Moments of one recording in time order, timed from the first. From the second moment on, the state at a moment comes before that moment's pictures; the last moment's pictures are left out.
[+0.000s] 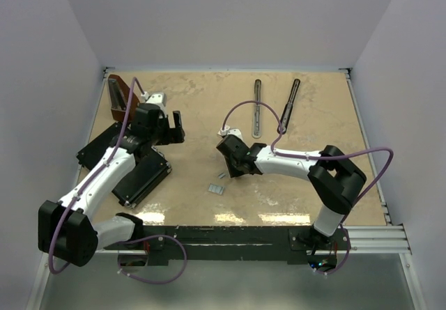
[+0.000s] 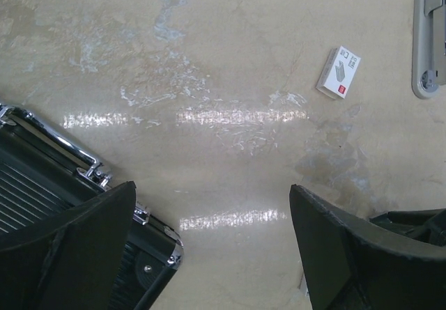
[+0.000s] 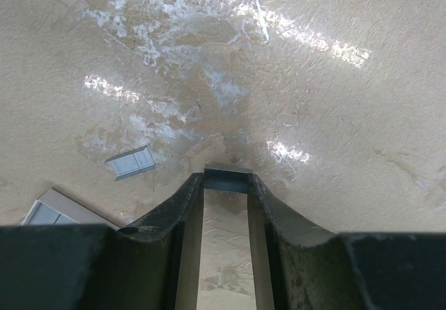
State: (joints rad) left arm -0.32 1.19 0.90 -0.41 -0.07 -0.35; right arm 0.92 1.73 1.04 -0.41 0.30 0.51
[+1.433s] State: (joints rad) left arm -0.27 1.14 0.84 -0.44 0.02 -0.36; right arm 1.13 1.62 1.01 -0.27 0.16 0.09
